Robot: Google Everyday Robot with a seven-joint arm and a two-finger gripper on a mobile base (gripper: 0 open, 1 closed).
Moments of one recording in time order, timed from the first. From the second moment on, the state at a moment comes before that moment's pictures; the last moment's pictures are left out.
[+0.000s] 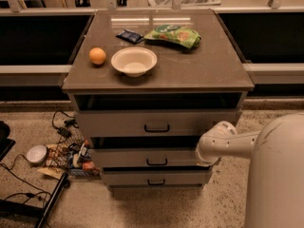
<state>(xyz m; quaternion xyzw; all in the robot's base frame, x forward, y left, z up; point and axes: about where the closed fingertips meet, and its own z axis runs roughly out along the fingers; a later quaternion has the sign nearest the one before) 0.571 -0.220 0.421 -0.65 0.75 -0.07 0.10</state>
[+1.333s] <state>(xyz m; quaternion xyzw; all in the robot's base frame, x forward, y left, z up) 0.571 -0.220 0.428 -0.65 0.75 -0.07 0.10</state>
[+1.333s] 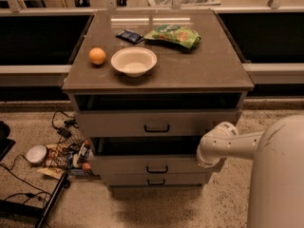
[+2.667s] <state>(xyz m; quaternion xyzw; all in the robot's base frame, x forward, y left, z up) 0.570 -0.220 0.427 -0.65 0.75 -0.07 0.10</state>
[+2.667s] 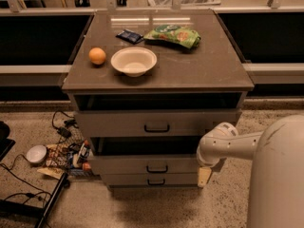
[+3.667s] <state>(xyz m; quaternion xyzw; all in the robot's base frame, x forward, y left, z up) 0.496 -0.220 0.459 -0.64 0.76 -0.10 0.05</state>
